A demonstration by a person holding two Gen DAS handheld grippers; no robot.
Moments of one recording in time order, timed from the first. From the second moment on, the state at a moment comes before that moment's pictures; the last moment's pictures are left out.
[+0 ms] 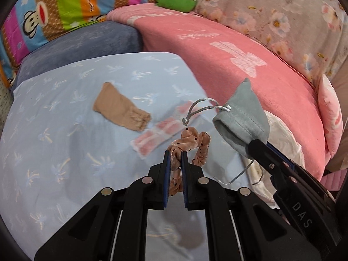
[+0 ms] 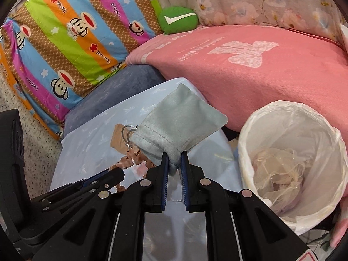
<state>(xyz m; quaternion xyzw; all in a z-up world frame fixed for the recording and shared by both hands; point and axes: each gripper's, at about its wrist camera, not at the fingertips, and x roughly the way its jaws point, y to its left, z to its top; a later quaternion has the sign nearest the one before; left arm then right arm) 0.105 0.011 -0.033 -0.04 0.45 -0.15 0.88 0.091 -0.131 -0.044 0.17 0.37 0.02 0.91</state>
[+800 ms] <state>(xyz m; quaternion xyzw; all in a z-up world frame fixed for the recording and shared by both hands) 0.090 -0.108 -0.028 0.02 0.44 -0.24 0.86 0.031 -0.248 -0.051 0.22 0.35 -0.08 0.91</state>
